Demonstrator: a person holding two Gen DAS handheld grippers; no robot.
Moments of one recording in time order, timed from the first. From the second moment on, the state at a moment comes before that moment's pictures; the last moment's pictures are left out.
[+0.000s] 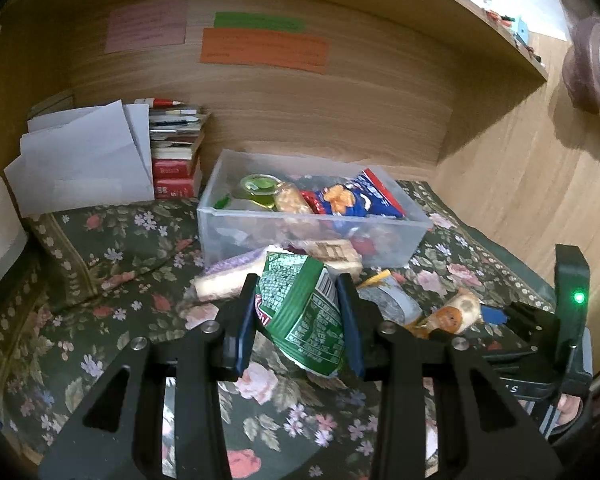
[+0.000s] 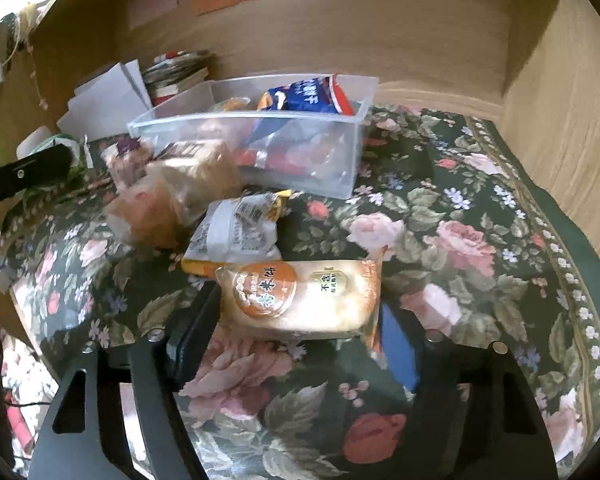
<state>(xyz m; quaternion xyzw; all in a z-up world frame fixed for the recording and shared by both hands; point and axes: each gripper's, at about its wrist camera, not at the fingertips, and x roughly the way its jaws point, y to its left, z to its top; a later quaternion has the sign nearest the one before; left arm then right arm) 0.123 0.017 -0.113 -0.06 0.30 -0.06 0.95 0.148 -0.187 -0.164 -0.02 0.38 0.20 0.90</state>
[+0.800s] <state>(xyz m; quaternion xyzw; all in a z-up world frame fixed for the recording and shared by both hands) 0.168 0.053 -0.084 -0.05 0.27 -0.03 0.96 0.159 -0.195 -0.114 -0.03 0.32 0.19 0.93</state>
